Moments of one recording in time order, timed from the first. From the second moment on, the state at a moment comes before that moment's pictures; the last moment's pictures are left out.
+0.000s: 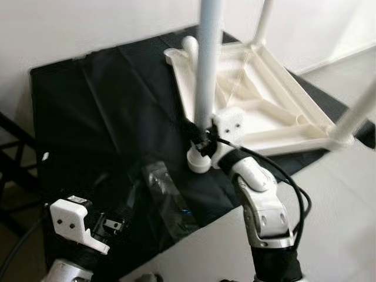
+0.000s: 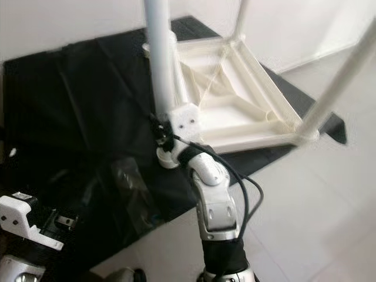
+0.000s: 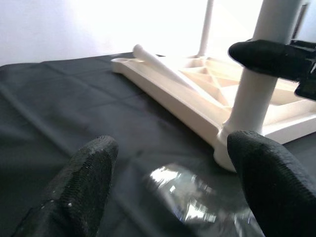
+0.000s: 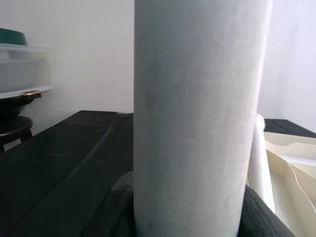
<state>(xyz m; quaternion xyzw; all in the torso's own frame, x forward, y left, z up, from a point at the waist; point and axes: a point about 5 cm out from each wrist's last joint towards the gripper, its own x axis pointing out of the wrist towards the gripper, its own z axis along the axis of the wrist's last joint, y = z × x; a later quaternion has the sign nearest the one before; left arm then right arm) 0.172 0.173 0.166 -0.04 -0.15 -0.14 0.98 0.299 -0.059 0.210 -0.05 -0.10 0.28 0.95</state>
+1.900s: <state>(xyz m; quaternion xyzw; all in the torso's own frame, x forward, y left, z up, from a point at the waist) 0.170 0.168 0.162 -0.04 -0.14 -0.14 0.98 0.339 -0.076 0.221 -0.05 -0.08 0.50 0.86</state>
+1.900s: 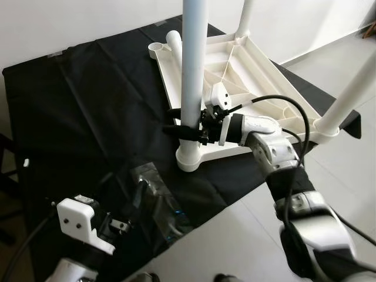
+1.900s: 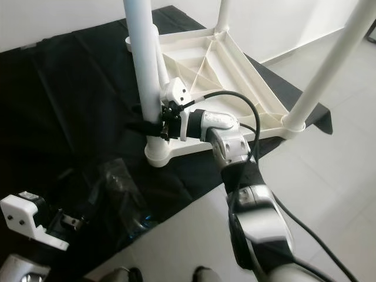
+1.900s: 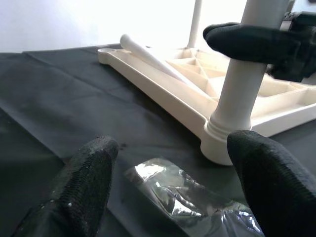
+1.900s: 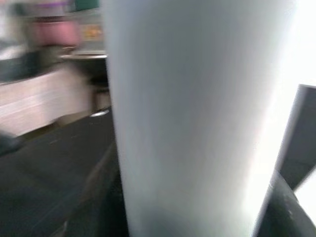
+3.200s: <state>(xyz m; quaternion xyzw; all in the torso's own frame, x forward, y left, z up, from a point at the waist) 0.174 0.171 0.159 -0.03 -0.14 -0.14 0.98 0.348 -0.097 0.242 -0.17 -0.02 0.65 0.74</state>
